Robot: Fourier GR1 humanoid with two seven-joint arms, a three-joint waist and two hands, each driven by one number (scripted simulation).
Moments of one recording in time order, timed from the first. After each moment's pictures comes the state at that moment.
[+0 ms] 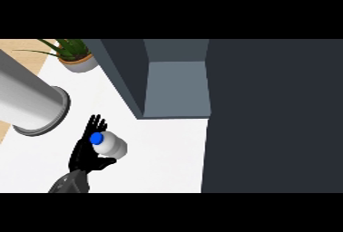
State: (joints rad) left arm -0.36 0.14 0.24 -0.38 0.31 -0.46 -0.65; right arm 0.66 -0.04 0.22 -2.21 -0.23 0.28 -0.18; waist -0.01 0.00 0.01
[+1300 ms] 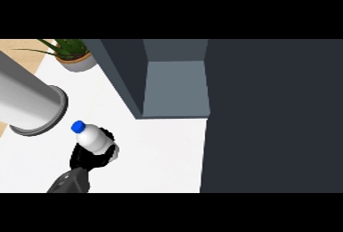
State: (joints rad) left arm -0.39 0.15 0.23 -0.33 0.29 -0.50 -0.70; right arm 0.63 -0.05 0.21 -2.17 -0.24 0.28 -0.19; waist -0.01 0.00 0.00
